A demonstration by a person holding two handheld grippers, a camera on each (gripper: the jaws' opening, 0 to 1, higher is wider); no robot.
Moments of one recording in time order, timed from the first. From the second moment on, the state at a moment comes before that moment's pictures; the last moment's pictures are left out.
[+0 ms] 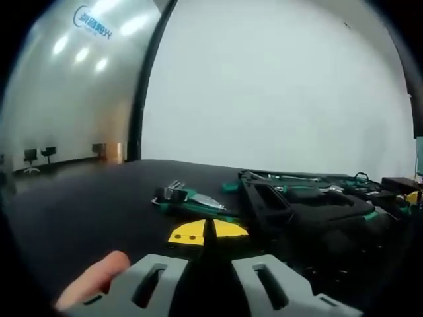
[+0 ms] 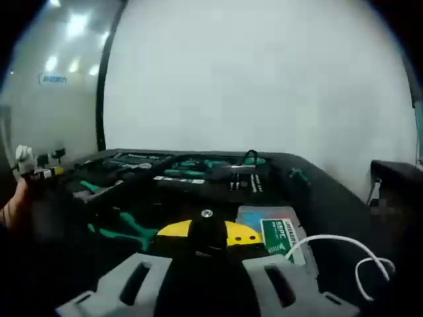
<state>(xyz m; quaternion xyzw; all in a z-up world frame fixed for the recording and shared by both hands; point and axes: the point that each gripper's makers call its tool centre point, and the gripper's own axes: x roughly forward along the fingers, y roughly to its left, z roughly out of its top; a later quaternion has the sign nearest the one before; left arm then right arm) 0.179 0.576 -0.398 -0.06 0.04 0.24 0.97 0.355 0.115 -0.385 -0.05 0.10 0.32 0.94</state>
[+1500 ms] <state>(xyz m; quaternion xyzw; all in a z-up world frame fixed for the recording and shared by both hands) 0.191 0.597 -0.399 -0.04 0.04 0.24 0.97 0.344 0.136 -0.395 -0.60 0.14 0.65 0.45</state>
